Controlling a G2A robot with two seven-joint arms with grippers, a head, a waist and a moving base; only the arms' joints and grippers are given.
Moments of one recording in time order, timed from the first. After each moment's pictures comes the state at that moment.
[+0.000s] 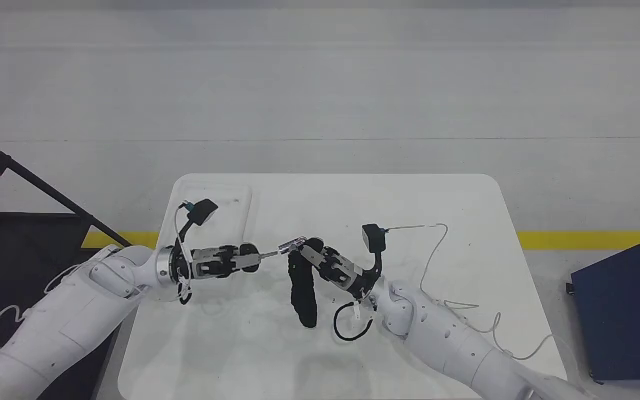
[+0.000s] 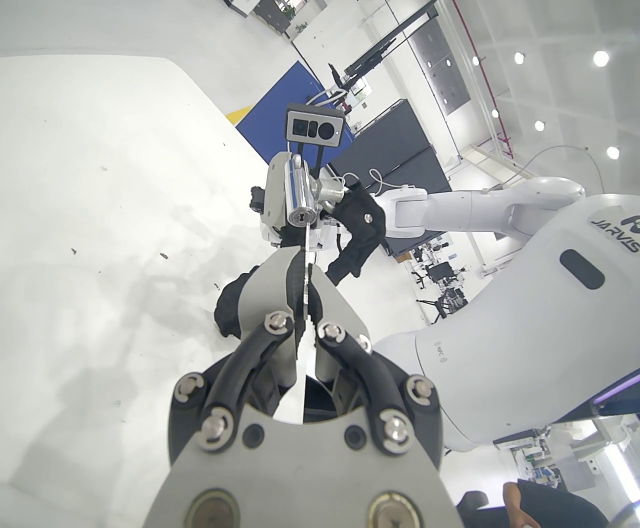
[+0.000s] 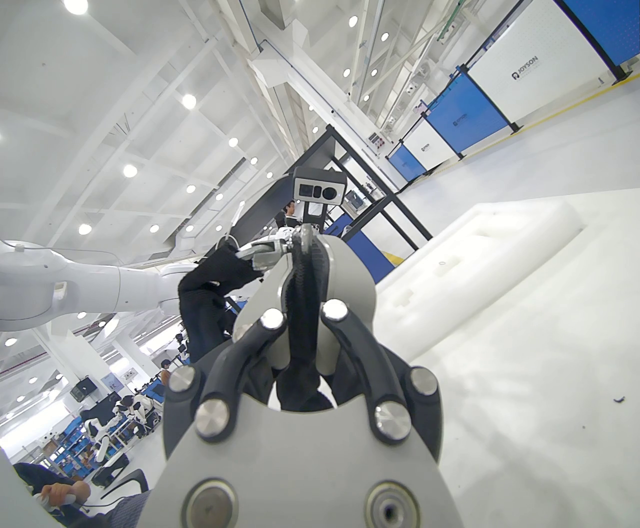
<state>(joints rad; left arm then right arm) 0.96 -0.62 -0.77 -1.38 -0.54 -0.99 -0.83 -0.87 -1.27 0.41 -1.05 -0.31 -1.00 -0.45</state>
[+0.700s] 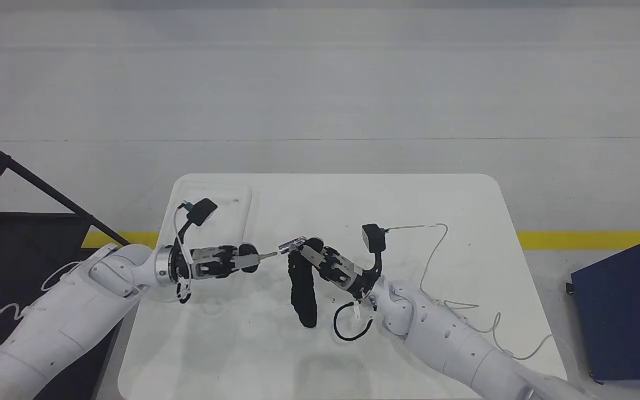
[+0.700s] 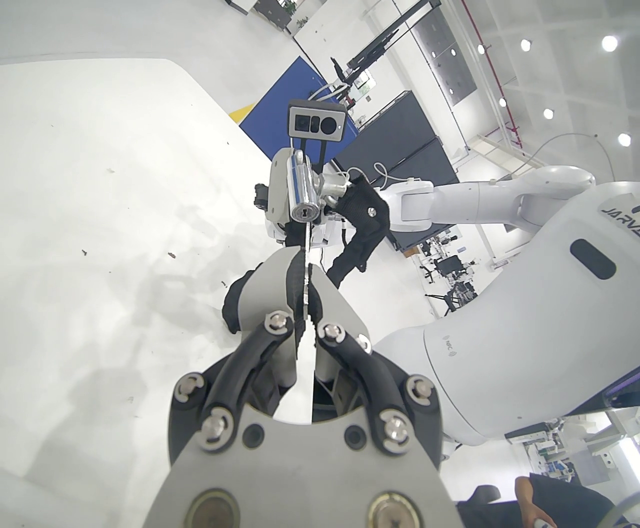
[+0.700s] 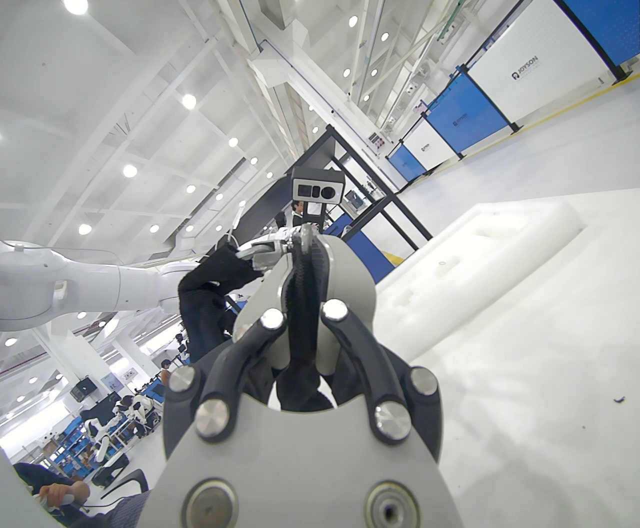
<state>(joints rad) 0.94 -0.61 -0.74 -1.37 -0.52 -1.00 -0.82 -0.87 -1.27 0.41 -1.05 -0.31 -1.00 -0.45</state>
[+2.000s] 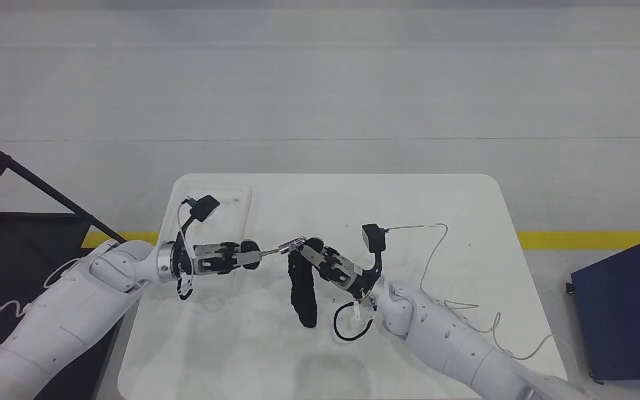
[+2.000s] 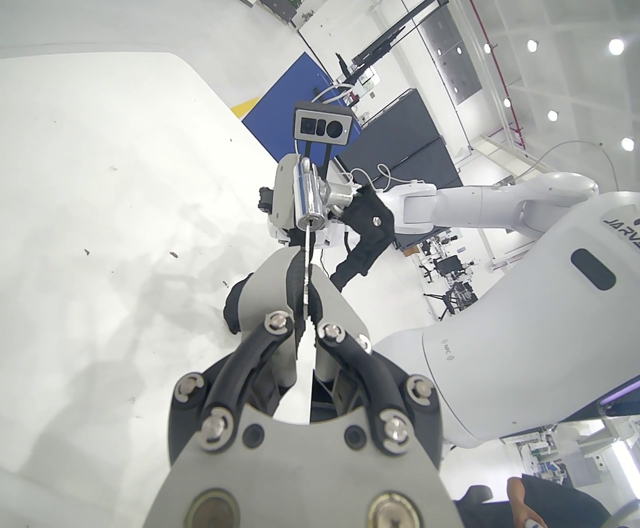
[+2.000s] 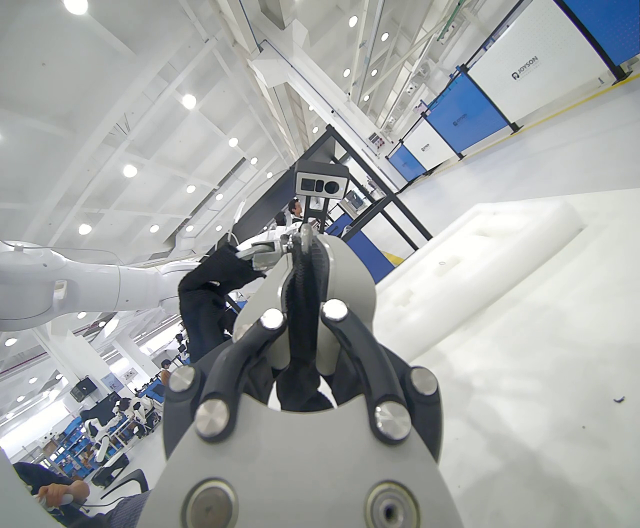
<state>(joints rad) 0.93 -0.63 -0.76 -1.36 -0.53 -0.96 -0.86 -0.87 -1.27 0.41 -1.05 -0.31 -1.00 -0.45</state>
